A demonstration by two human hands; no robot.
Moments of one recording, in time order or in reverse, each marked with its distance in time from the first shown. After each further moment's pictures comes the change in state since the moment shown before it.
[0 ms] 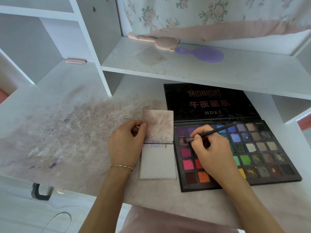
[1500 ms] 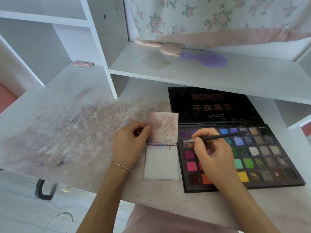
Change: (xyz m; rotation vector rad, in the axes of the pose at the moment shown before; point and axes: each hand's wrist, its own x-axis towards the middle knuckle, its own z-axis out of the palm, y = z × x) left_hand 0.004 -0.002 -0.010 -0.065 -0.108 -0.056; right_hand -0.010 -0.018 0.002 0.209 0.032 -0.011
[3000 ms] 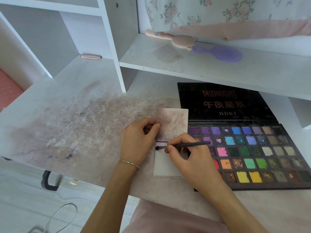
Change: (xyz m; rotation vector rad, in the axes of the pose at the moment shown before) left_hand 0.000 -0.008 0.000 0.059 0.013 0.093; right_hand -0.007 -0.017 0.044 -0.024 -0.276 0.029
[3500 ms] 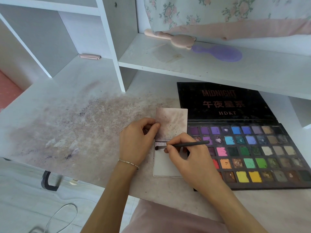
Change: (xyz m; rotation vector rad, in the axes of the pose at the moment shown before) left_hand 0.000 0.000 0.001 0.007 0.008 0.013; right_hand 0.000 0.001 0.000 -0.012 -0.005 -0.002
